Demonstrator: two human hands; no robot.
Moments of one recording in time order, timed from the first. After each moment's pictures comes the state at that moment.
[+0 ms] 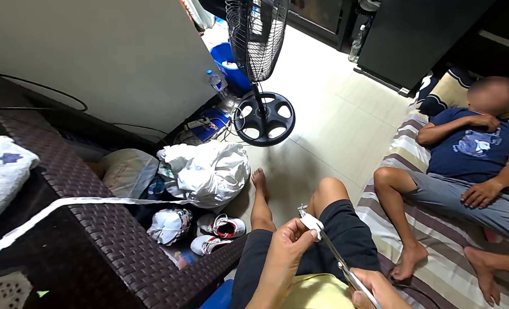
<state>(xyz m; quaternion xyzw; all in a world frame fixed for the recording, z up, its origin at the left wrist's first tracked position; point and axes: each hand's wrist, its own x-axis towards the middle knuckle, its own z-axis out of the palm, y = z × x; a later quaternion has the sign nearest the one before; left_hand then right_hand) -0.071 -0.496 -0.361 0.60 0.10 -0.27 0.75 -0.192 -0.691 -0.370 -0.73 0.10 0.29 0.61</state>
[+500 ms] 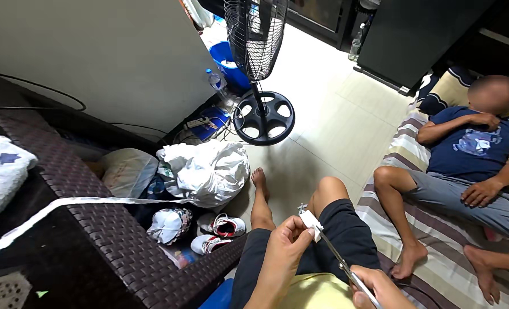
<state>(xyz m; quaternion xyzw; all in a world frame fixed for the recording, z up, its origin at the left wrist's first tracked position) -0.070 -0.493 -0.362 0.64 0.06 -0.24 0.72 -0.191 -0.697 -0.370 -0.77 0.07 0.30 0.56</state>
